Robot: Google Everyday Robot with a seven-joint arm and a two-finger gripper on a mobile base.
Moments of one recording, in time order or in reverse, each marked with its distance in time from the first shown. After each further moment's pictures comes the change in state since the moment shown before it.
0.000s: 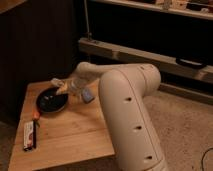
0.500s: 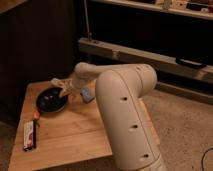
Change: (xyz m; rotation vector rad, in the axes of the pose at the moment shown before) arm -0.006 0.002 0.012 0.025 0.006 0.007
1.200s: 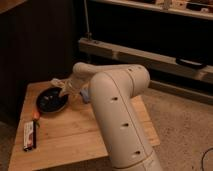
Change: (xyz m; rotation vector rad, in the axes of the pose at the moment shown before) arm -0.012 -0.003 0.014 0.018 0.002 0.018
